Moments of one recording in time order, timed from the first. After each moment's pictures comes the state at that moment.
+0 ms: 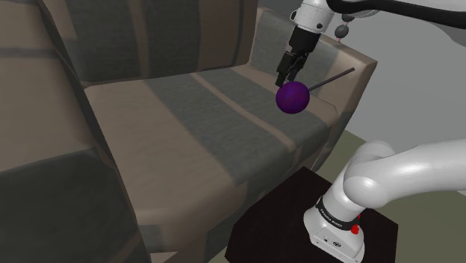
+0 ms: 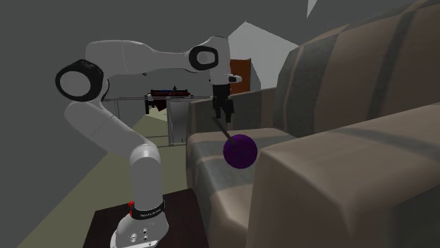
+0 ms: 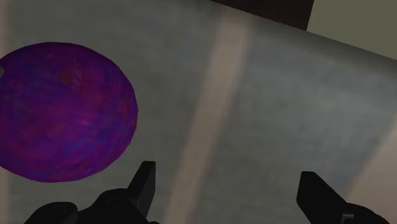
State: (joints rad) arm -0.02 -0.74 -0.05 -2.27 0.03 1.62 -0.09
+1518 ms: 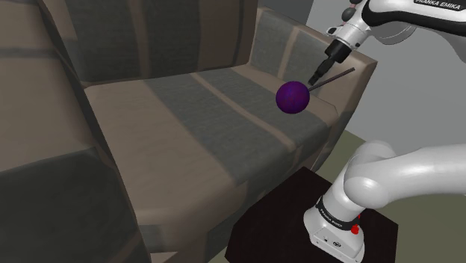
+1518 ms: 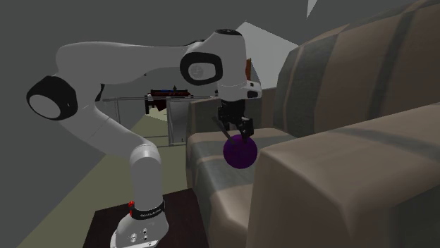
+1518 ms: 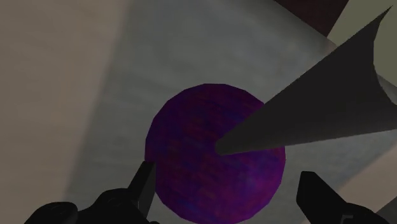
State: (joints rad) arm 0.00 -0.81 -0.58 -2.32 0.00 1.70 -0.67
